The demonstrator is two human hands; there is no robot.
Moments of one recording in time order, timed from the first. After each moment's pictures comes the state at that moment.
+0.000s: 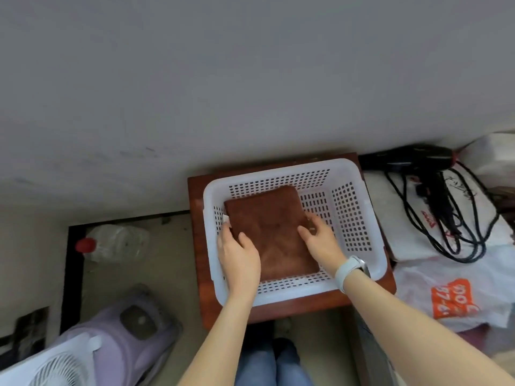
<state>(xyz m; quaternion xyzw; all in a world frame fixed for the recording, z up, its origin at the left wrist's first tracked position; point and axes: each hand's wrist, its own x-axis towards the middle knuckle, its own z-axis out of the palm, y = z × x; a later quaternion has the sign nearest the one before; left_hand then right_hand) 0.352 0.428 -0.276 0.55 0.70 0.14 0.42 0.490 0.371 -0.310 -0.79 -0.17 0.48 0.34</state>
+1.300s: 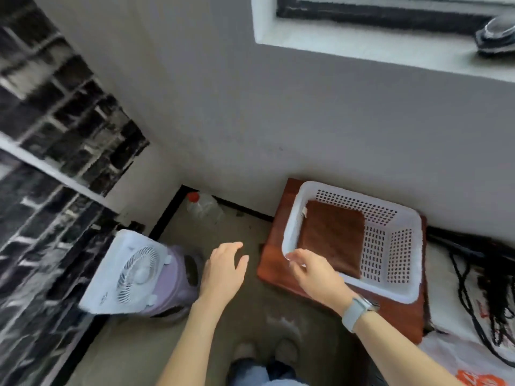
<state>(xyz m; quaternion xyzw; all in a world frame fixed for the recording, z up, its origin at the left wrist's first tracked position) 0.164 0.327 -0.174 0.65 0.70 0.12 0.27 0.362 0.317 -0.174 -0.64 -0.65 0.40 0.13</state>
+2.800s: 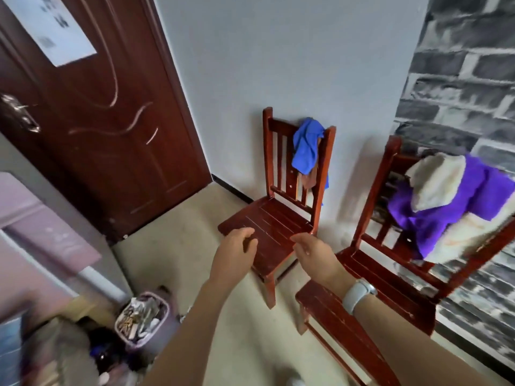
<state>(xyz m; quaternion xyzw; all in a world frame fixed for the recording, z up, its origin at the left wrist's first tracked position) -0.352 -0.713 -0.055 -0.14 0.93 0.31 -0.10 -0.409 -0.538 -0.068 0.19 -0.89 0.41 -0.10</state>
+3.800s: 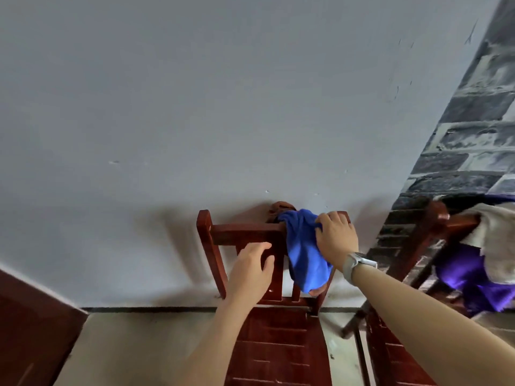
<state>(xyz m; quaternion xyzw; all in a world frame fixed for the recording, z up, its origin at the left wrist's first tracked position) -0.918 -0.864 -0.081 0.26 0.90 0.36 0.02 -0.896 -0.664 -0.076 -0.23 -0.96 0.12 0.09</state>
